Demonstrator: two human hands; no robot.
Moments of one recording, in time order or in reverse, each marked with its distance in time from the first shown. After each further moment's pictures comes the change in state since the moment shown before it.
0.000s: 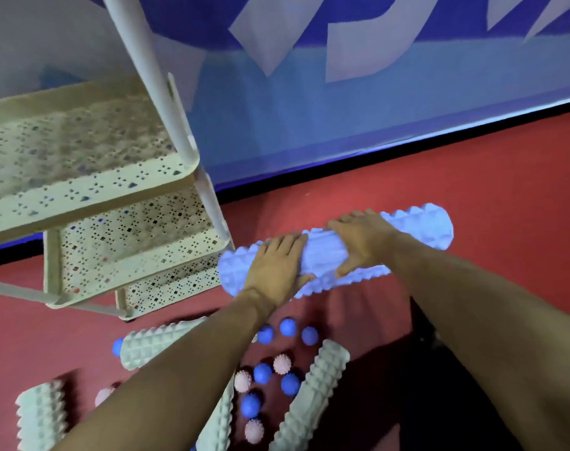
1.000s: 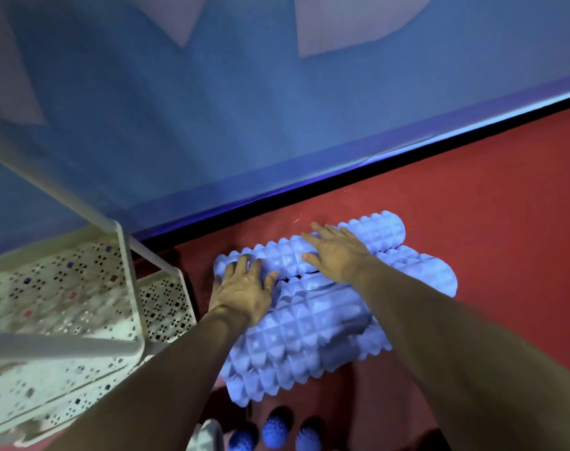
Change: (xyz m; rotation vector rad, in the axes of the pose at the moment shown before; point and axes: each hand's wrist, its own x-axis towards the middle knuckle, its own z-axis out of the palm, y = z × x) left_hand 0.150 -0.093 0.102 -0.049 -0.278 -0.524; right_hand 0.196 0.084 0.134 0.257 -0.044 0.201
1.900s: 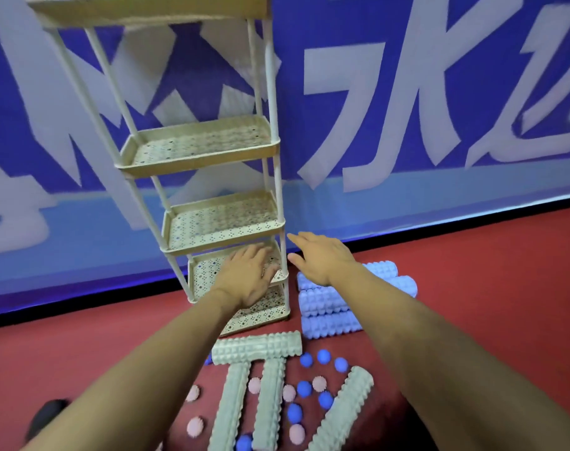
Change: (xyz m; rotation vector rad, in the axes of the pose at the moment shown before) left_hand -0.479 -0.067 -0.248 0.188 0.458 0.229; right_hand -0.454 -0.294 -0.245 -0.003 0.368 -0.194
